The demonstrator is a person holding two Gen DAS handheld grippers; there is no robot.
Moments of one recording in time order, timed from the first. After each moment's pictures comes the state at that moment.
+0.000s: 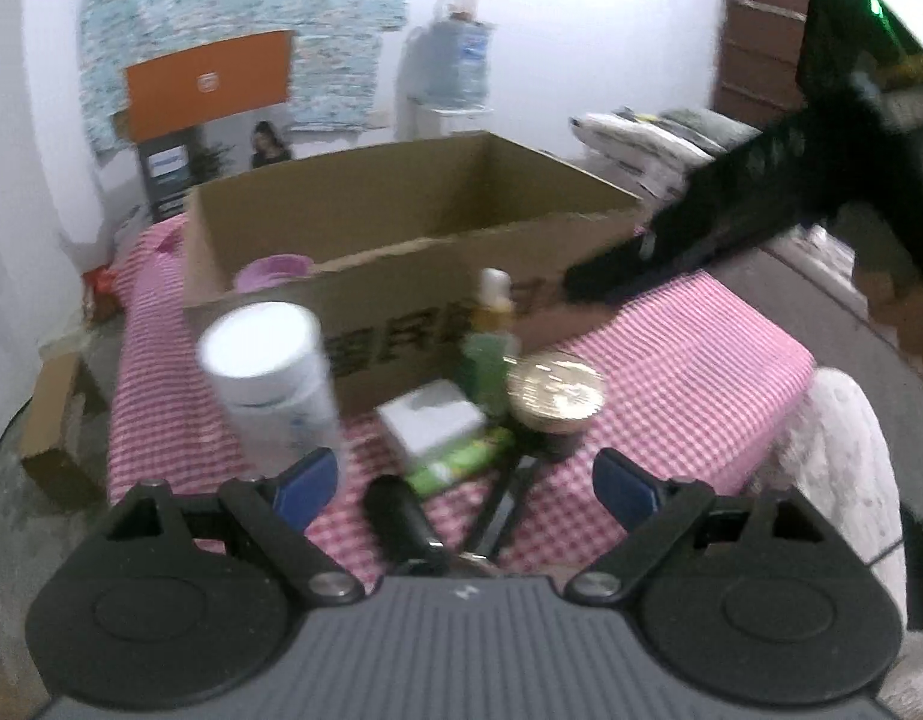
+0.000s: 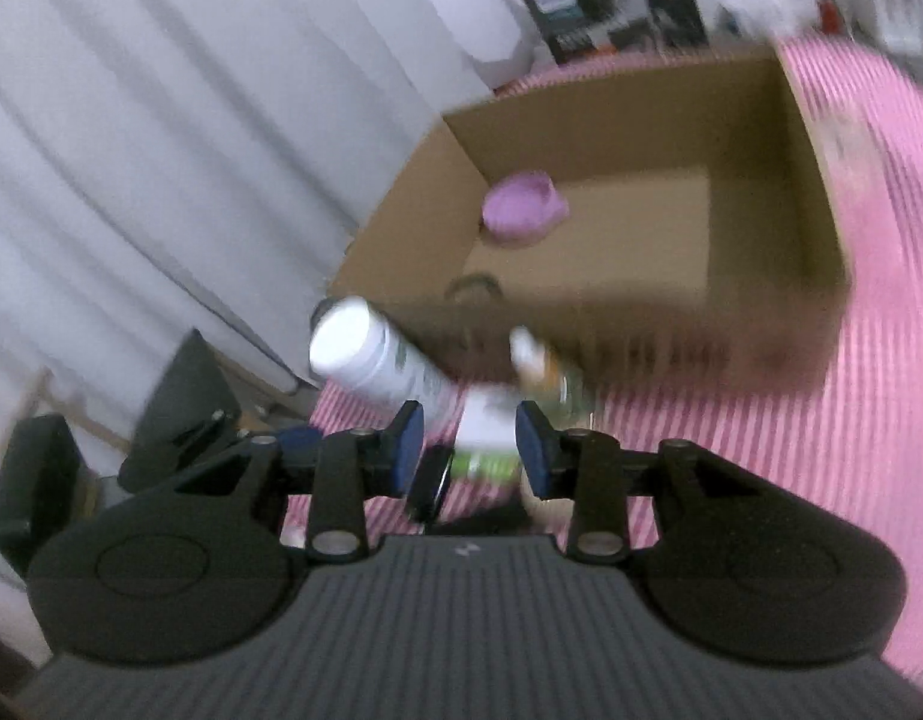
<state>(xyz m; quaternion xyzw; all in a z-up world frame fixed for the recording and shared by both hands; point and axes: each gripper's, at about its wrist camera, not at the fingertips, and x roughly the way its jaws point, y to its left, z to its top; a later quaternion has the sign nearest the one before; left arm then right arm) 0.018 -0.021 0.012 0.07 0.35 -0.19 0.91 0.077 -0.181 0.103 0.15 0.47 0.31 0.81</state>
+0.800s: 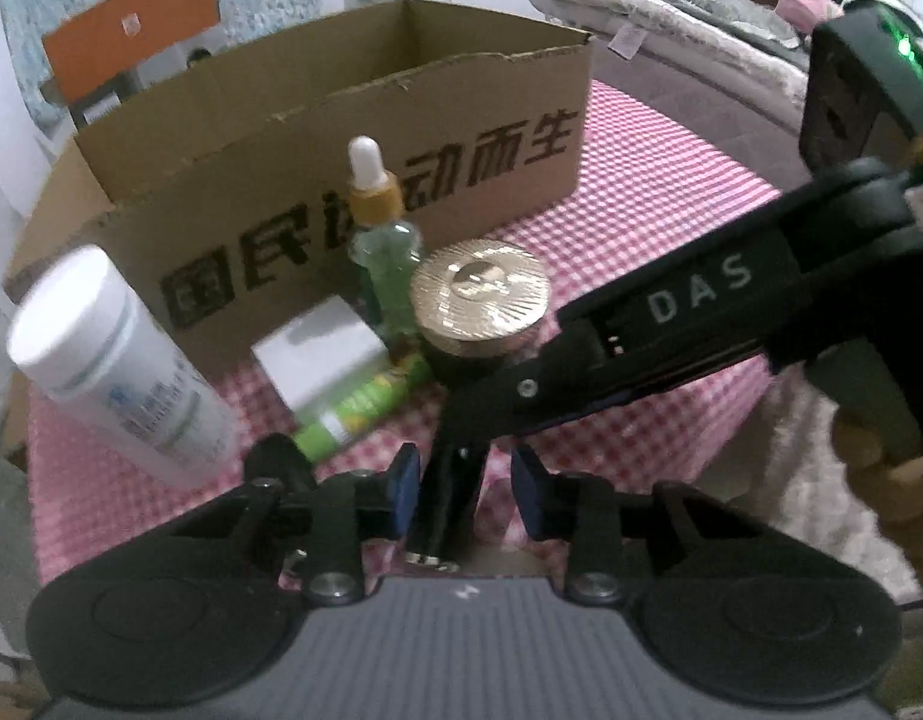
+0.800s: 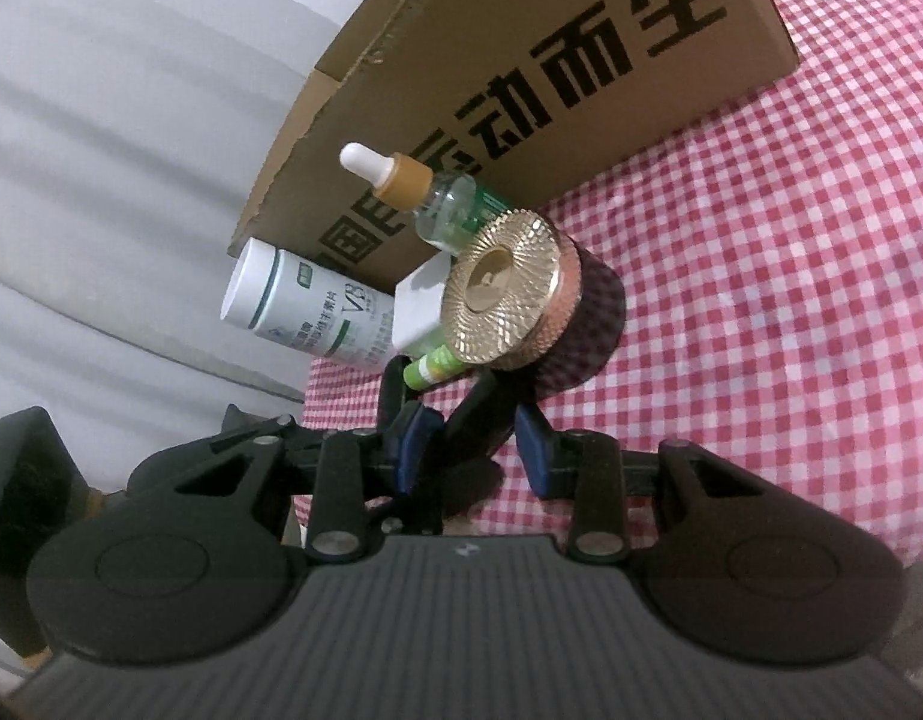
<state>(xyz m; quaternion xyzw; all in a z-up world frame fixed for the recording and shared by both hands) 0.054 -0.080 -0.038 0.13 0.45 -0.19 0.86 0.055 -0.198 -0.013 0.32 0.49 0.27 0.76</state>
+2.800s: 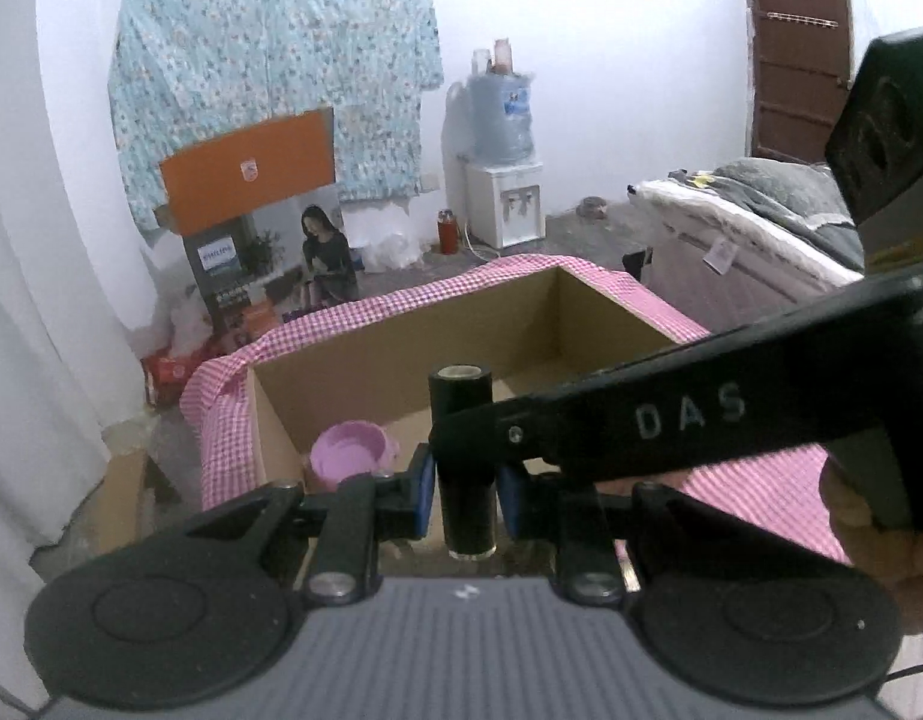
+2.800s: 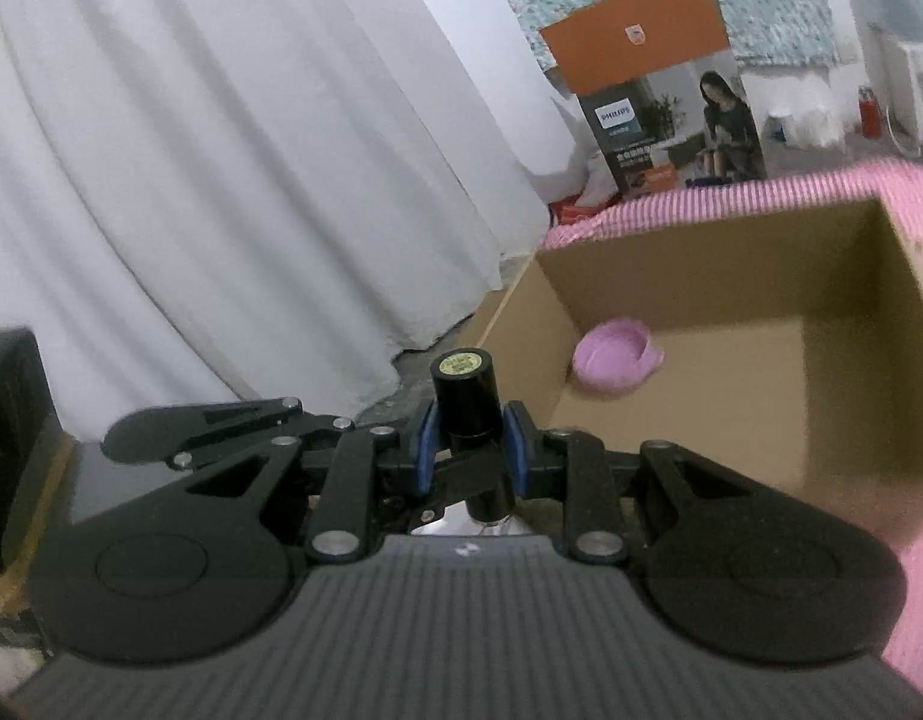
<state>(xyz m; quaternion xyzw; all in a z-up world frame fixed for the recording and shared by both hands) 0.107 -0.039 0.105 0.10 0.32 -0.12 0.94 0.132 -0.127 0.149 0.15 0.35 0.35 0.86</state>
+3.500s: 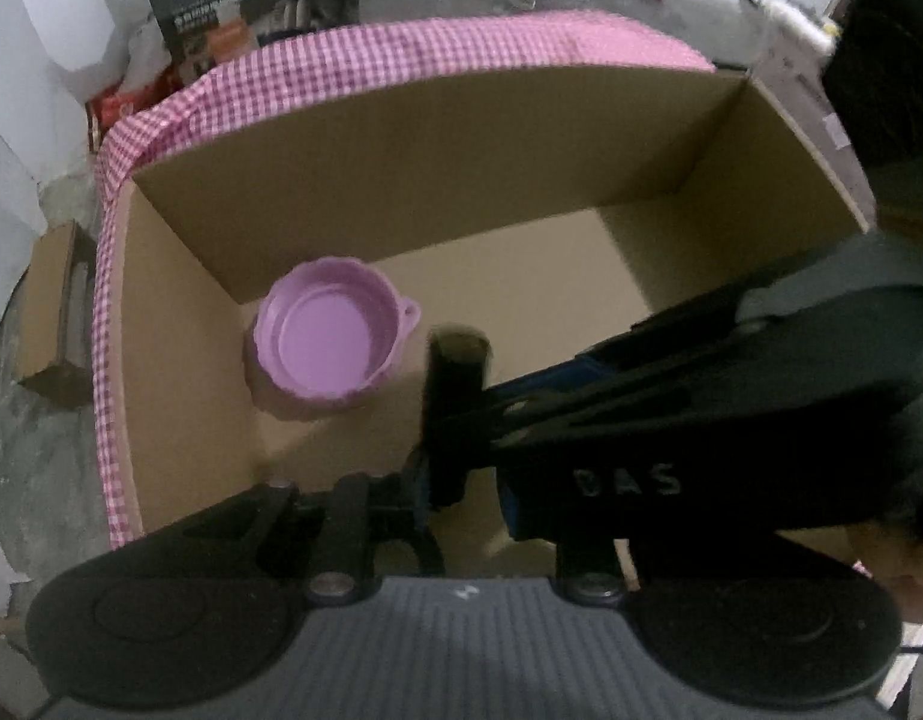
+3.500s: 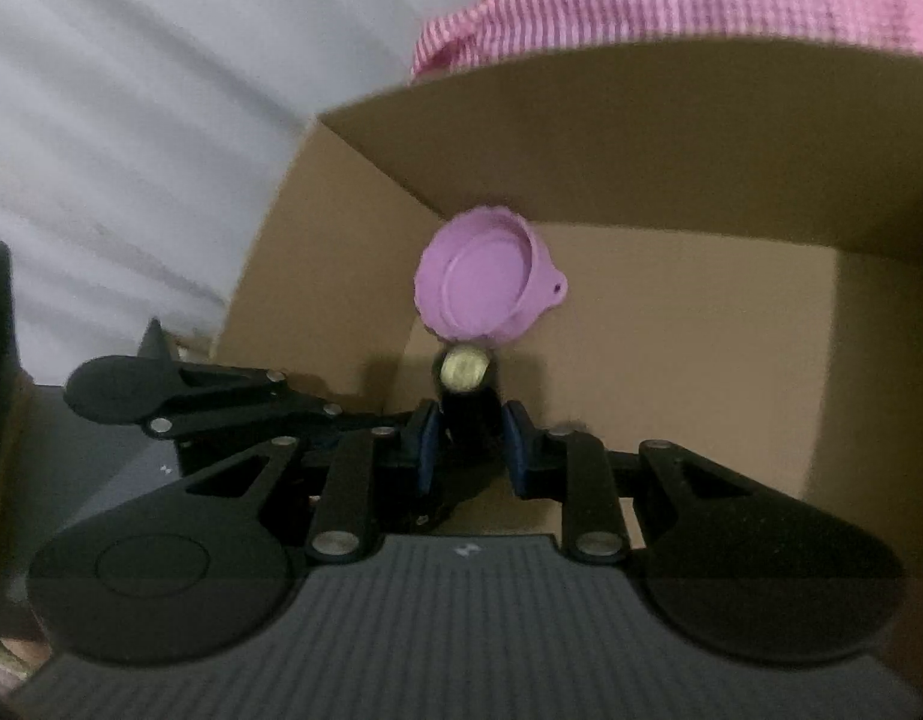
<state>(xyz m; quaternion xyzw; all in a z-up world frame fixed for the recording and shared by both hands) 0.283 -0.011 0.001 0.04 0.58 -0.10 0.81 0.327 -0.082 0.039 0.11 0.59 0.34 0.72</state>
